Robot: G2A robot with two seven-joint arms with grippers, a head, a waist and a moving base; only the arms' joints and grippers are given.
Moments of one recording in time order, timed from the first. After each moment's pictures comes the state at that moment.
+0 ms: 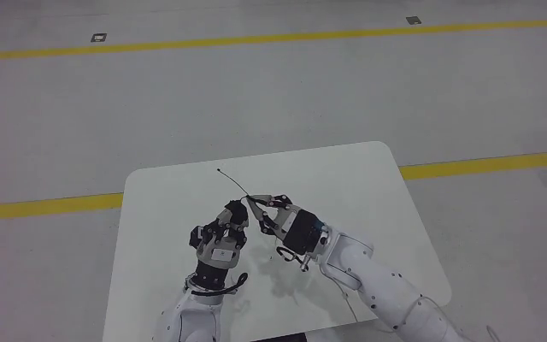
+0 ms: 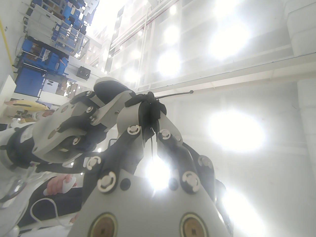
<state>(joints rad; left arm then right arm) 1.83 -1.29 -1.06 -2.06 -0.88 -0.34 -0.23 -1.44 -1.09 0.97 -1.86 -1.41 -0.29 -0.41</state>
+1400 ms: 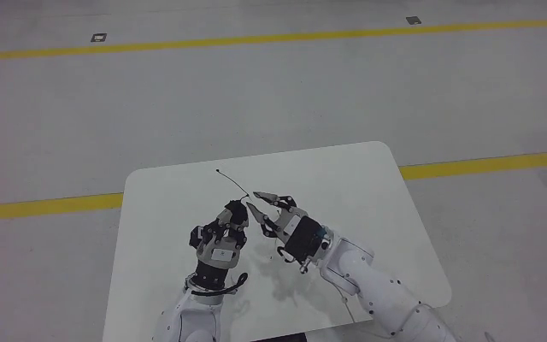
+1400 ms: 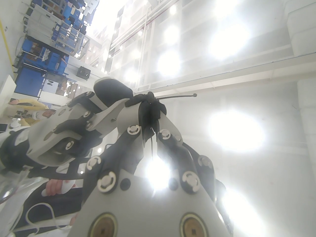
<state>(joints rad) 1.83 -1.29 -1.06 -2.06 -0.88 -0.34 -0.23 -1.48 -1.11 0.99 -1.85 -1.49 -0.23 -0.46</state>
